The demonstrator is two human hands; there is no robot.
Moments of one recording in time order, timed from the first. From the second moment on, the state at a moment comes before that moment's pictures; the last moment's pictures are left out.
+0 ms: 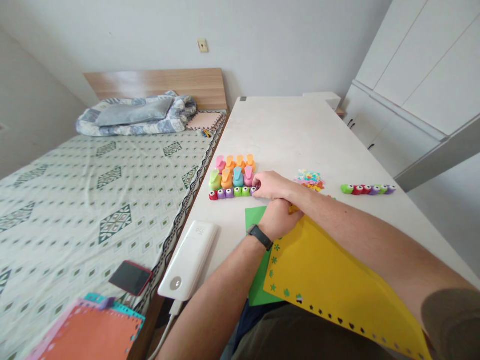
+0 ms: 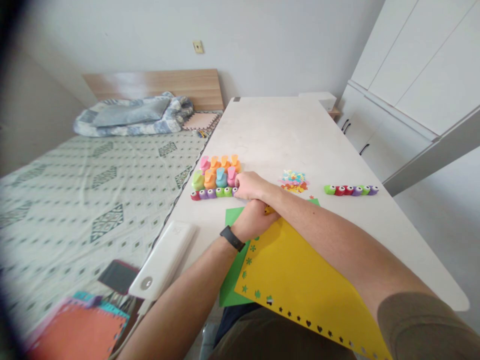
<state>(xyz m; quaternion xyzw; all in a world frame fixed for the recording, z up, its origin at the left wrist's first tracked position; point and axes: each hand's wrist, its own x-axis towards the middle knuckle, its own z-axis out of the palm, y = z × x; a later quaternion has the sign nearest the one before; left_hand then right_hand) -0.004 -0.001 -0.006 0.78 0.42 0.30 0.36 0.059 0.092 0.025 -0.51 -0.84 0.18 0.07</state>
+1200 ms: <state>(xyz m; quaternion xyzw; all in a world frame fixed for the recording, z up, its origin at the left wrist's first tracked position) -0.004 -0.001 0.008 0.76 0.47 0.23 0.39 0.343 0.016 0.021 -0.70 -0.68 0.02 0.22</state>
